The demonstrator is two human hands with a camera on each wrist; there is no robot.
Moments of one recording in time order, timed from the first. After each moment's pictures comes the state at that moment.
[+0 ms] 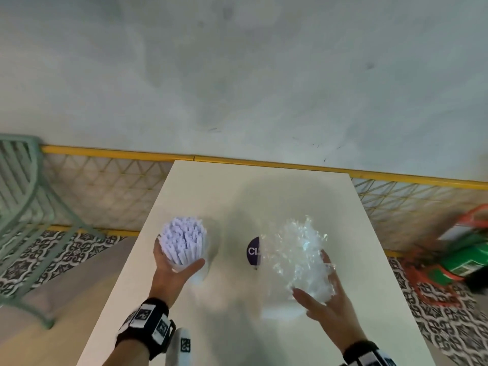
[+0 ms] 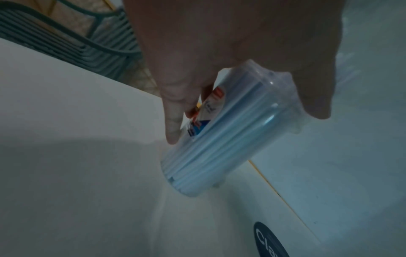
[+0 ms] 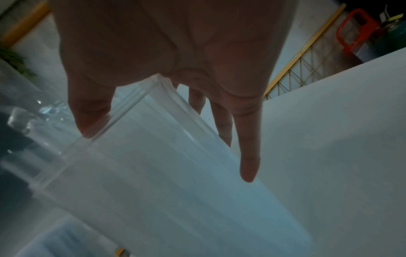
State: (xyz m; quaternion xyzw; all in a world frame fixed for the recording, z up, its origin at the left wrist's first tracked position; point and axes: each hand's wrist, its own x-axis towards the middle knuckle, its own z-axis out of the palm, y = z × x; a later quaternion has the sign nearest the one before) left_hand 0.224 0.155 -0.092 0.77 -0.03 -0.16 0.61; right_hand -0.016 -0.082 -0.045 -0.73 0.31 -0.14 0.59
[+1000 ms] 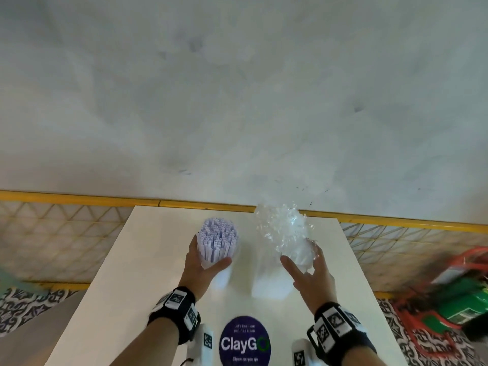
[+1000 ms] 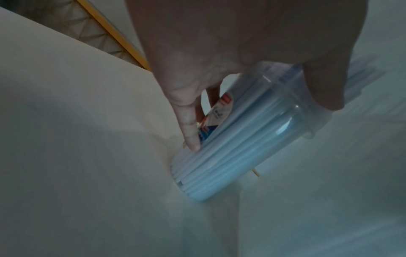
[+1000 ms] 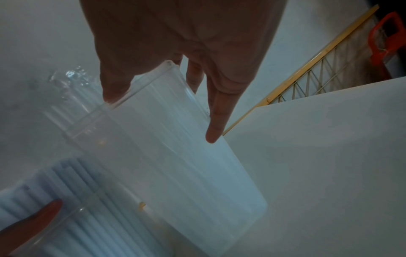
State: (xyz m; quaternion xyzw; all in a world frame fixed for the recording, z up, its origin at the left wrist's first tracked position) left_hand 0.358 -0.059 -0.093 0.71 -0.19 -0.21 0.65; right_hand 0.170 -0.236 -0.038 -0.75 0.41 -0.21 0.47
